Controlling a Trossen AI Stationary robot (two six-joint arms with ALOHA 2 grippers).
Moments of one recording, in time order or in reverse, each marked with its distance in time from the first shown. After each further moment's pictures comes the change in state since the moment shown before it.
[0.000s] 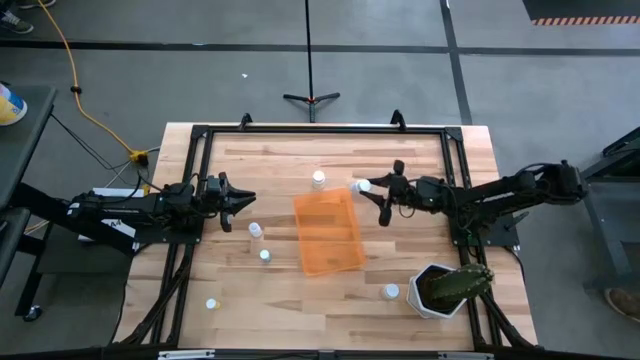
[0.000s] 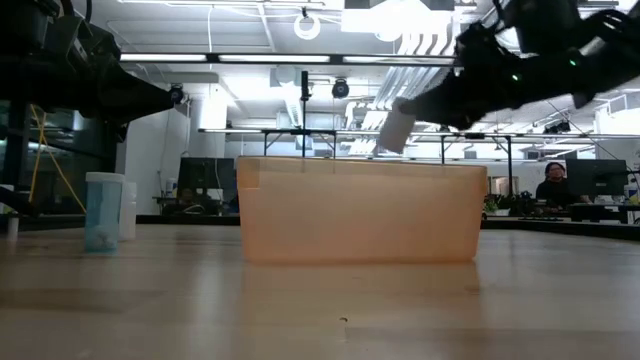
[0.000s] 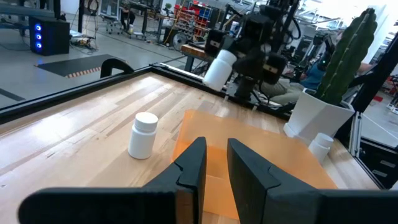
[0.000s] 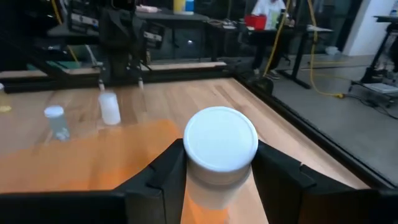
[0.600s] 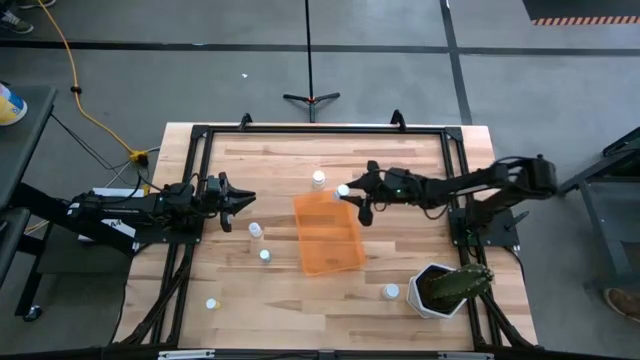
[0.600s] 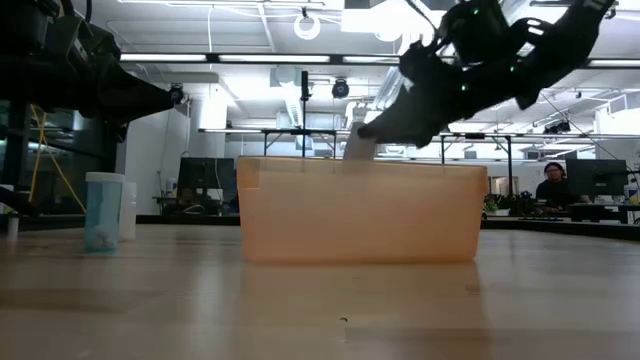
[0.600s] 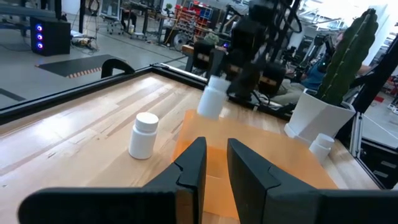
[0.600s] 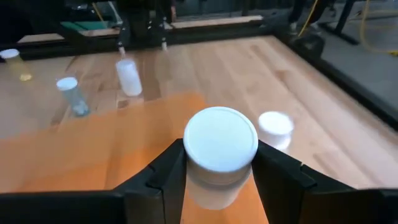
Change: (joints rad) left arm 0.000 0.000 0.000 0.001 -0.004 0.000; right arm -0.043 0.284 0.229 -0.134 -0.175 0.064
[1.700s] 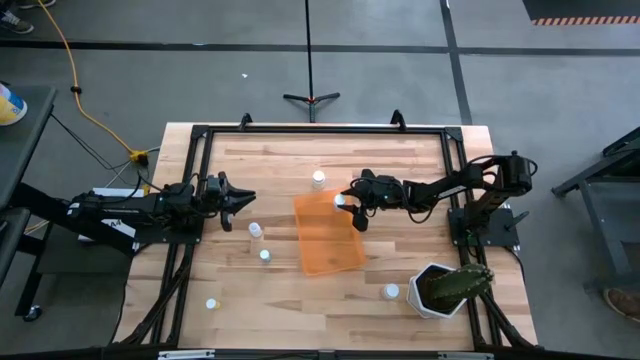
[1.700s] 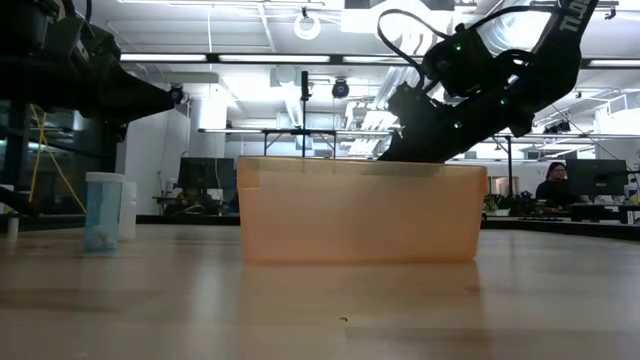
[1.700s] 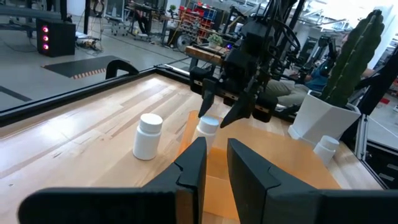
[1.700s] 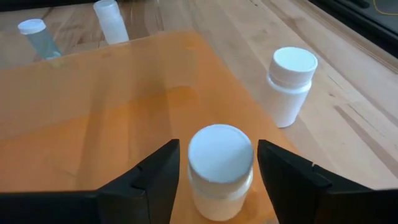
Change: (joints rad) left arm 0.000 0.000 0.000 0.000 -0.017 0.000; right arm 0.000 0.173 0.000 0.045 0.013 0.014
